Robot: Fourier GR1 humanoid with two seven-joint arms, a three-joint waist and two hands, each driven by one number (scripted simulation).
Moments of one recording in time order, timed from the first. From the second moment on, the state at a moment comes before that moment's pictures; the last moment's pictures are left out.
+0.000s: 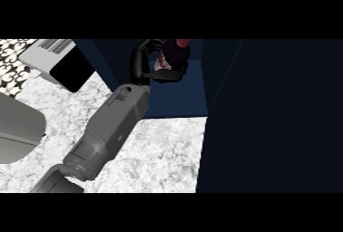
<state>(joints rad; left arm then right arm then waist) -1.05 0.01 -0.13 -0.37 0.43 0.48 -0.67 -0.07 -0.05 0.11 -2.48 -0.06 0.09 0.63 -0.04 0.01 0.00</state>
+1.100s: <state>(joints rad) -1.15 0.00 0.04 -0.16 0.51 0.36 -0.75 -0.07 -0.03 0.13 -2.47 -0.06 0.11 0.60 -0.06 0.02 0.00</state>
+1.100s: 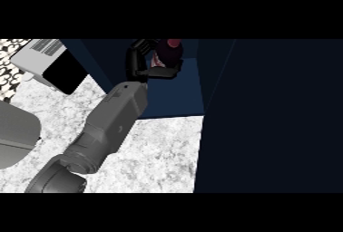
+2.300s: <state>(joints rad) -1.13 0.00 0.03 -0.08 0.43 0.48 -0.78 -0.06 -0.02 0.15 -2.46 -0.07 0.12 0.58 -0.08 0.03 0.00</state>
